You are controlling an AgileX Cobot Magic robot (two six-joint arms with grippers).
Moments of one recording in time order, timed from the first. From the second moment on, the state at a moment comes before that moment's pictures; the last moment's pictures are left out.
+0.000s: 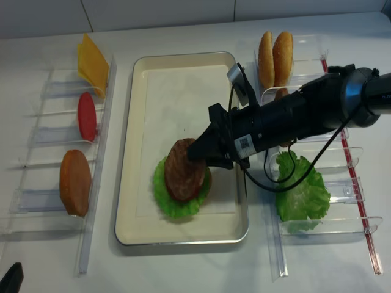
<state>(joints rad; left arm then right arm) -0.04 -0.02 -0.49 0.06 1.18 -0.02 0.35 1.93 -0.91 1.65 1.11 -0.98</state>
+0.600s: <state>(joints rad) -0.04 -0.02 -0.49 0.06 1.18 -0.02 0.35 1.93 -1.04 1.47 1.13 -0.86</state>
